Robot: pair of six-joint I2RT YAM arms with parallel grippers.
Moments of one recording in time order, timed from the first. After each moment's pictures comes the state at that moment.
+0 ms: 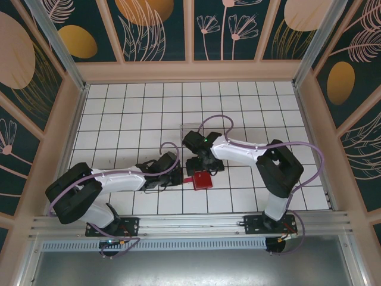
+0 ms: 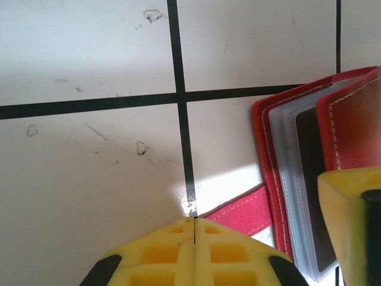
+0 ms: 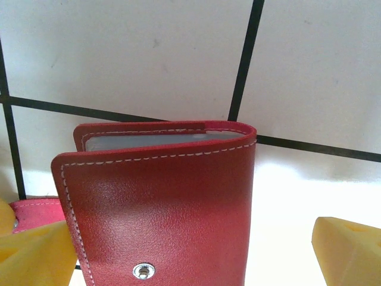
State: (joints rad) left arm -0.90 1.47 0.58 -0.09 0.07 -0.93; right arm 0.90 1.78 1.19 -0.88 0.01 0.68
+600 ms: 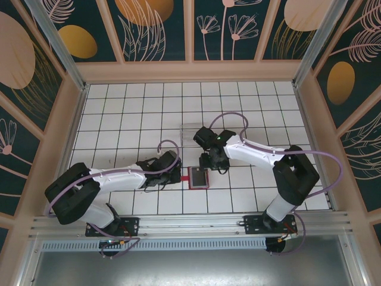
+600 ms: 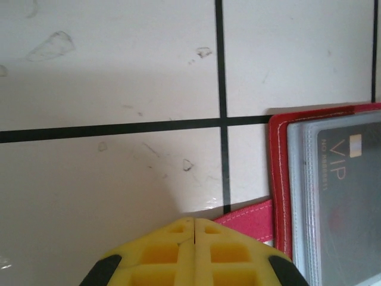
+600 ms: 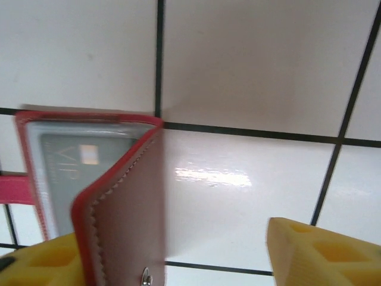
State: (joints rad) left arm -0.90 1.46 0.63 -0.22 -0.05 -0.93; right arm 0.83 1.63 1.10 -0.90 0.03 0.68
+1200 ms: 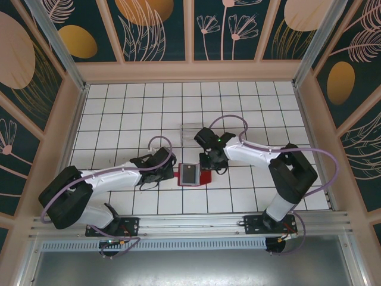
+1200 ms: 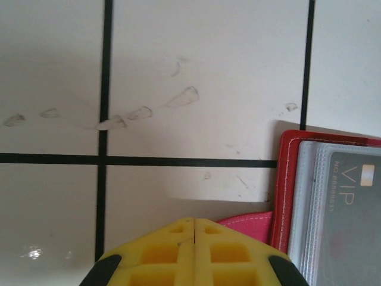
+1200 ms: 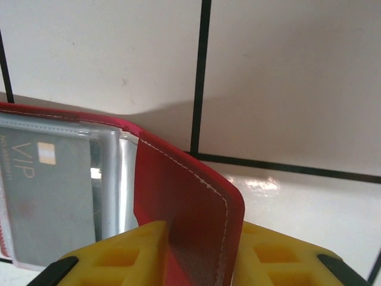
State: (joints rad) left arm -0.82 1.40 0.65 -0.35 -0.14 -0.94; right arm 0.81 1.67 1.05 -0.73 -0.05 0.68
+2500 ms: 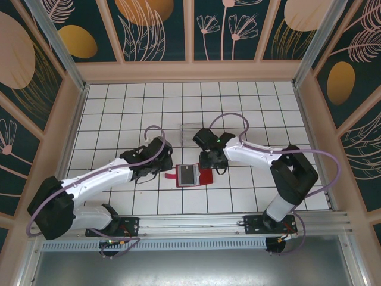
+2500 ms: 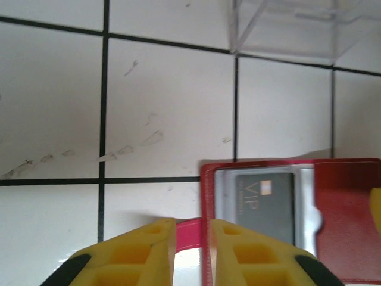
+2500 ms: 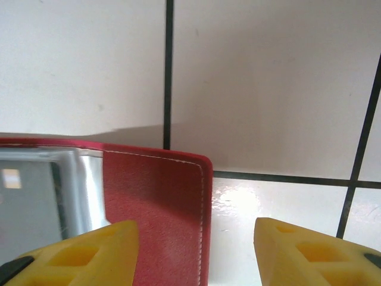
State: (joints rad) left arm -0.80 1.28 0.78 -0.51 -0.13 -0.88; right arm 0.84 1.64 1.07 -0.78 0.08 0.71
